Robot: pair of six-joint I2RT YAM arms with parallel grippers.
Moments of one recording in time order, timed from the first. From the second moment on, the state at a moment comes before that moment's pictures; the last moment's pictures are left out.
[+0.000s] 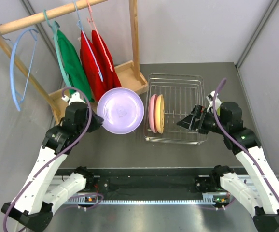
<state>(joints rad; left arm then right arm) -0.41 0.81 1.07 -0.89 -0.19 -0.77 0.29 0.75 0.84 -0.62 -0.49 0.63</state>
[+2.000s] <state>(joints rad) -0.85 0.98 0.85 -0.03 0.04 -0.89 0.37 0.75 0.65 -0.11 -0.58 0.97</state>
